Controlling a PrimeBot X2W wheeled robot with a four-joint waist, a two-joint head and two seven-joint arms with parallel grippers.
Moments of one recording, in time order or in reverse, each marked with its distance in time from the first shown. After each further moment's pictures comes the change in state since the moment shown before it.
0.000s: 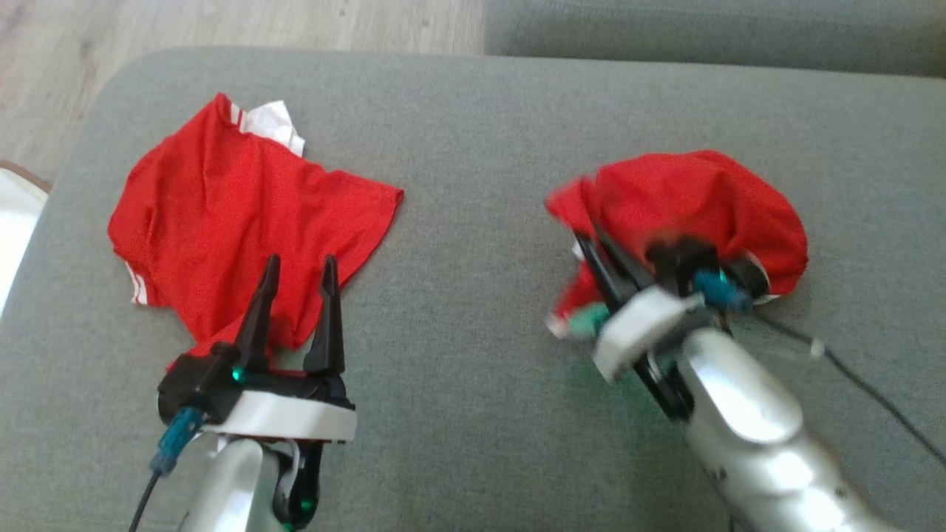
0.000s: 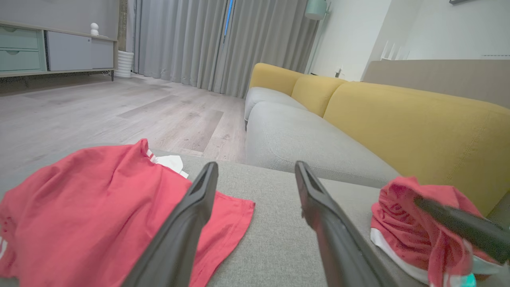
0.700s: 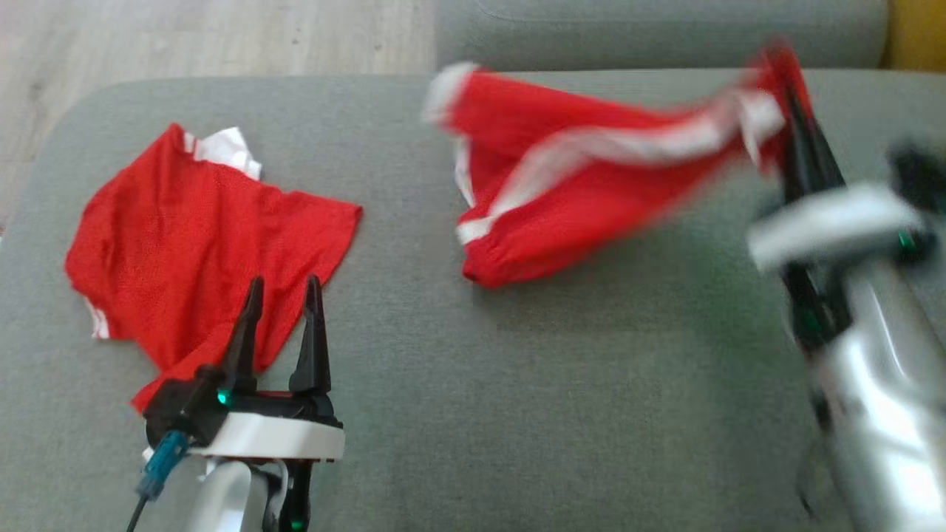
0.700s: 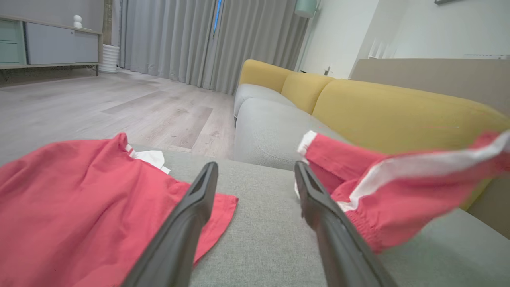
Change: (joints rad) left arm 0.060 0.000 0.036 -0.028 -0.011 0.000 0.000; right arm -0.065 -0.086 -0.342 -0.183 0.338 0.000 0.046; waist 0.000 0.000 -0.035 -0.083
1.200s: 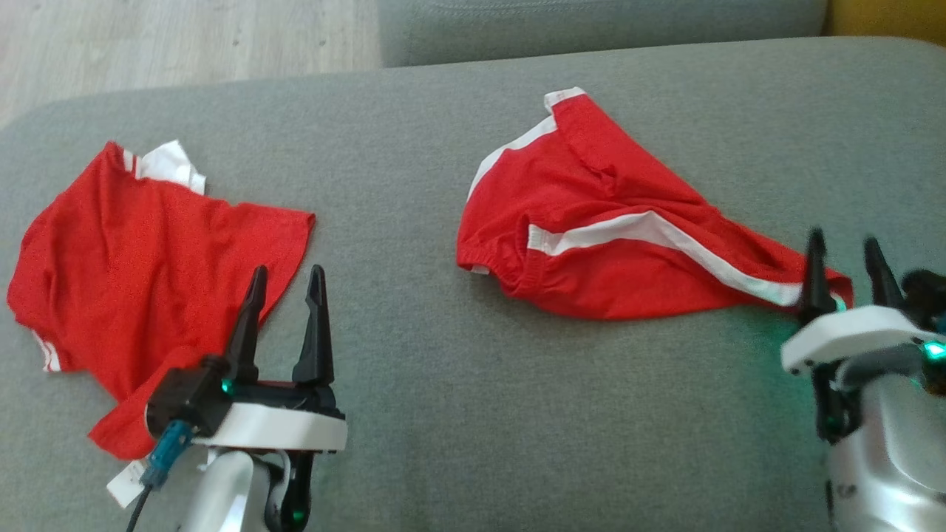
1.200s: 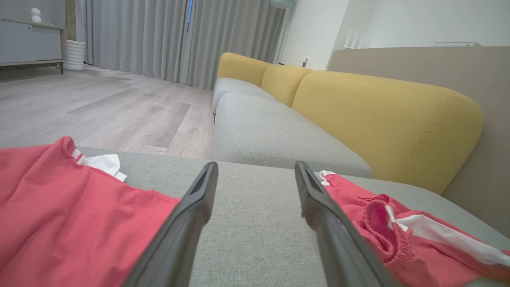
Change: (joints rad) left arm -0.025 0.000 -0.005 0.009 0.023 0.000 0.000; right arm 0.211 0.076 -0.366 0.088 -0.423 0.000 -0.006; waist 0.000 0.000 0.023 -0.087
